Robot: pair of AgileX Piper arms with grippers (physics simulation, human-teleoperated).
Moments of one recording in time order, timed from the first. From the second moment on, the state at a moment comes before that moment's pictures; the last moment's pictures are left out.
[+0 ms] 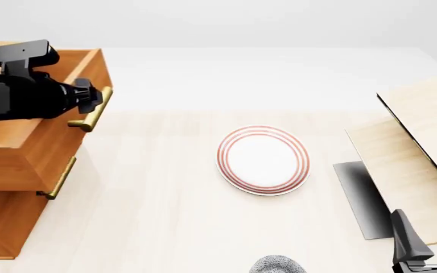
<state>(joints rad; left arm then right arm) -0.12 1.27 -1.16 0.59 -0.19 0.00 0.01 0.00 0.00 0.00</state>
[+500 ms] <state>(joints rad) -0.21 1.28 -1.17 0.58 -0.21 0.00 0.01 0.00 0.00 0.00</state>
